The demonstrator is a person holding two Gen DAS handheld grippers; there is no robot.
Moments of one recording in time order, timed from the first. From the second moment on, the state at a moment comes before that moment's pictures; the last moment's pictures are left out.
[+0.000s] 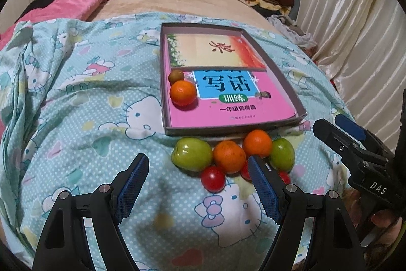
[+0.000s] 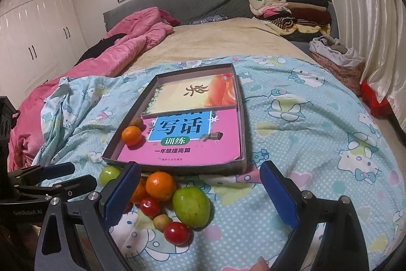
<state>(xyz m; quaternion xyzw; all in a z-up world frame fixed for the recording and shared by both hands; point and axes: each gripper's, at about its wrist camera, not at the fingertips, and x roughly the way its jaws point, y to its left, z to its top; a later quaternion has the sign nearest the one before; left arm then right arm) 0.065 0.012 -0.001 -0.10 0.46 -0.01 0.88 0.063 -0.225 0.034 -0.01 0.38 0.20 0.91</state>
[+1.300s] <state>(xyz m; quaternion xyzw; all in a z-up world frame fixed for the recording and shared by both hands) 0.073 -0.005 -0.039 -0.09 0.52 -0.04 0.85 0.072 -0.213 -0.008 -0.07 0.46 0.19 0.86</state>
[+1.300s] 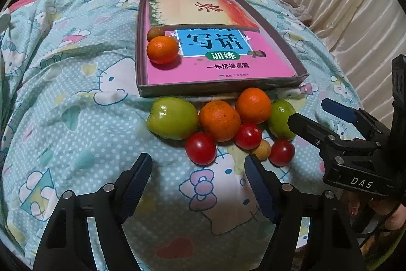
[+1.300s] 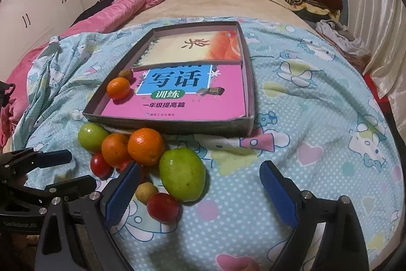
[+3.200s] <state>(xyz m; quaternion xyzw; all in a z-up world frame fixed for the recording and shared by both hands) 0.098 -0.006 -0.066 -0.09 0.54 -0.06 0.84 0.086 -0.197 -0.035 -0.07 0.50 0.24 0.83</state>
